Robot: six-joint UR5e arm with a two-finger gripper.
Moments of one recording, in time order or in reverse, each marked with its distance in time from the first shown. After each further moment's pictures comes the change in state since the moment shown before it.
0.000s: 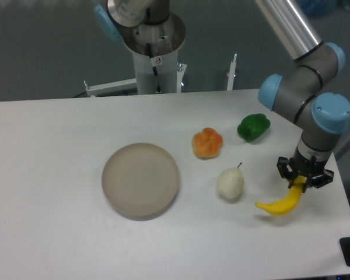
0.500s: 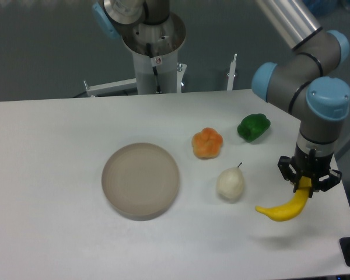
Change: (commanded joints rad) arm -0.049 0.084 0.028 -0.031 0.000 0.002
